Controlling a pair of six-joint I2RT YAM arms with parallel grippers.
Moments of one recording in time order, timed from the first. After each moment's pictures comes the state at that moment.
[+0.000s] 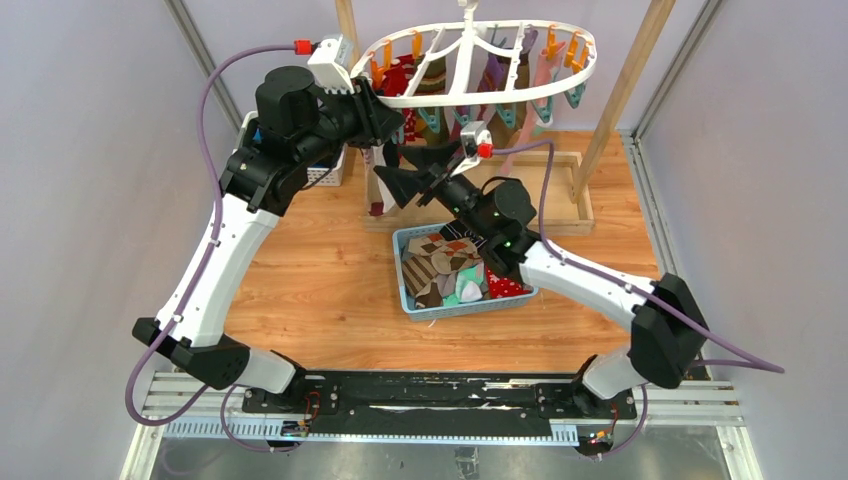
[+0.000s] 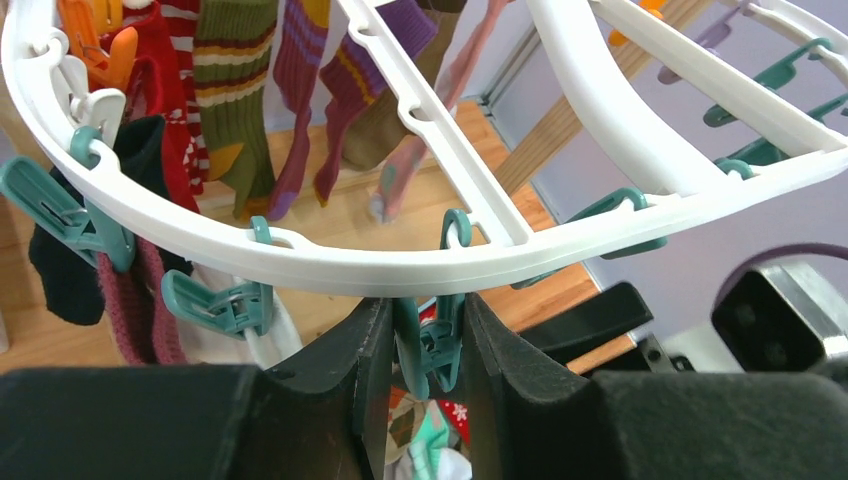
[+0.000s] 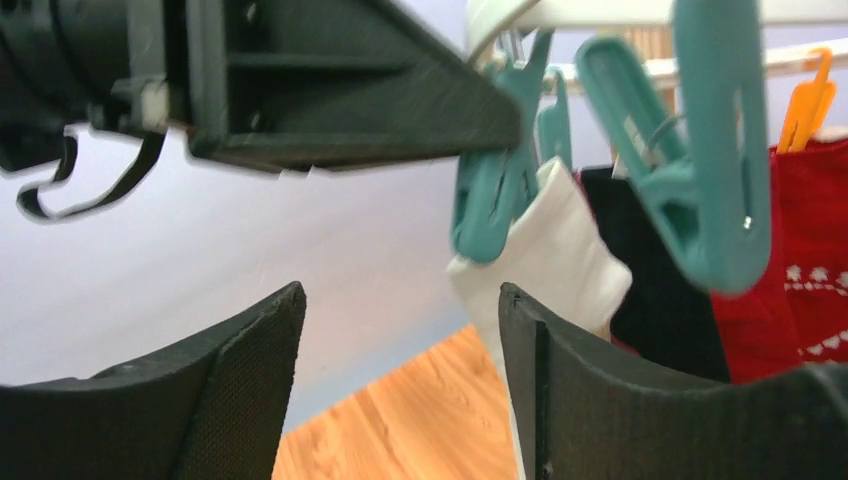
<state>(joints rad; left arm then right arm) -0.49 1.42 1.86 -0.58 0.15 -0.40 0.84 1.51 1.12 0.89 -0.09 0.35</state>
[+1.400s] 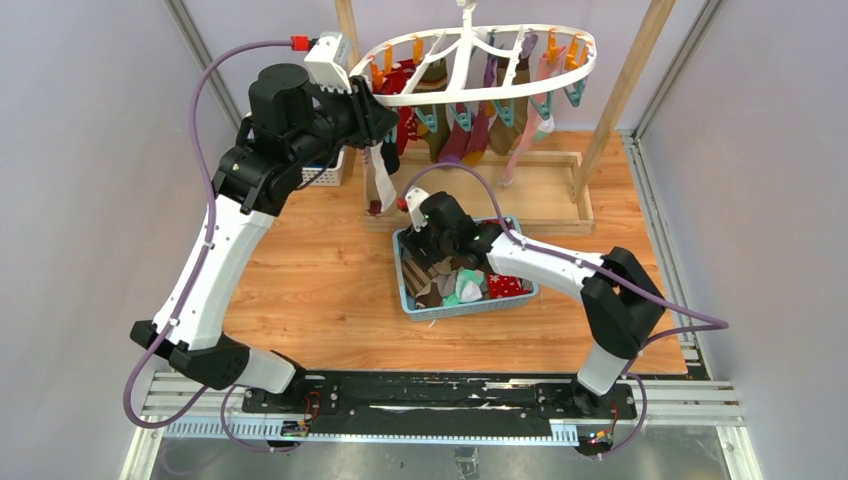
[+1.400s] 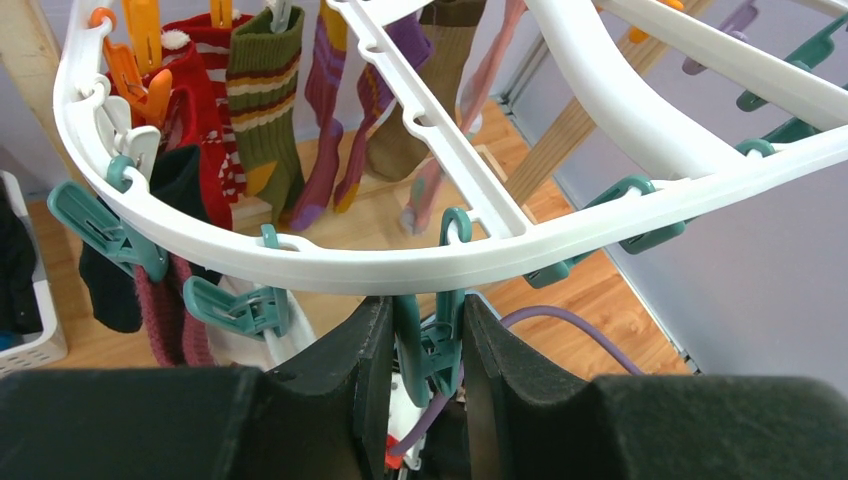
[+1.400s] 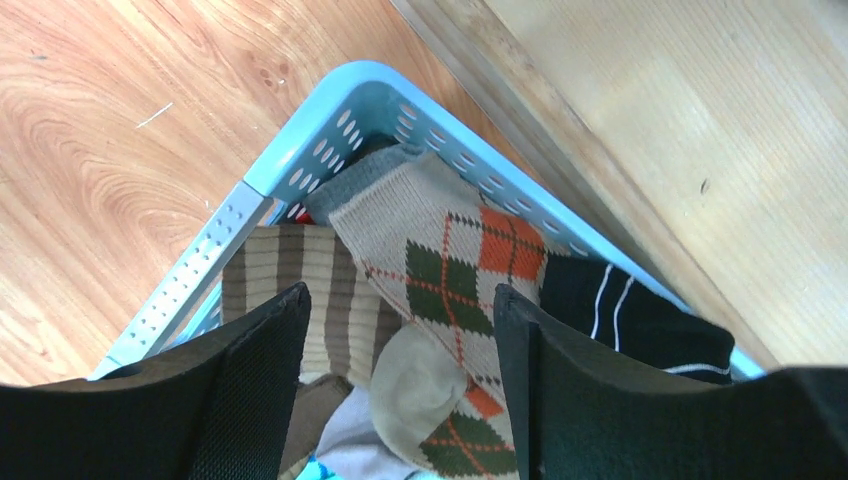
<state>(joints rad) -0.49 1.41 1.90 -0.63 0.15 -0.32 0.86 1.69 1.18 -0.21 0.09 -0.05</state>
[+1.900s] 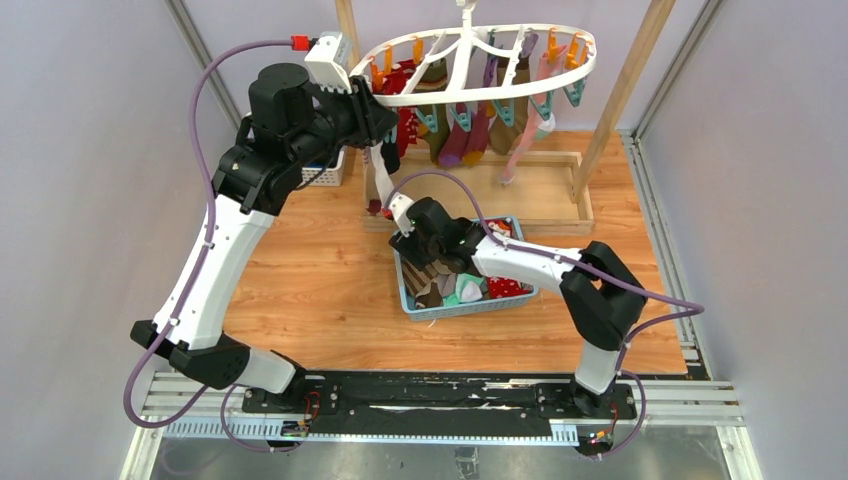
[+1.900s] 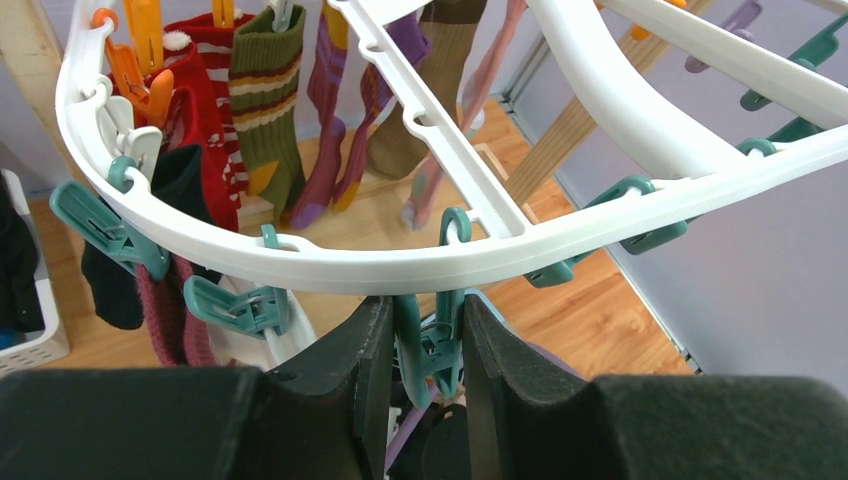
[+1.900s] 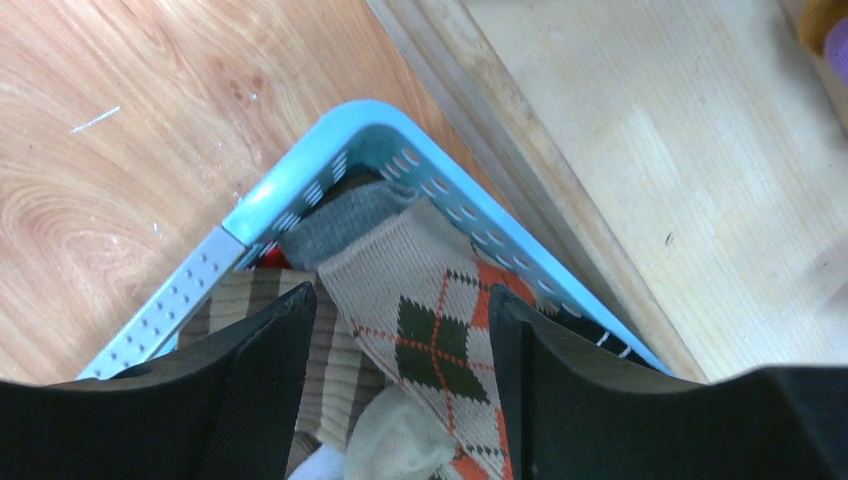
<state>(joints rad) -0.49 1.42 1.90 -0.63 0.15 -0.32 0.89 1.78 1.22 -0.14 0.15 -0.18</state>
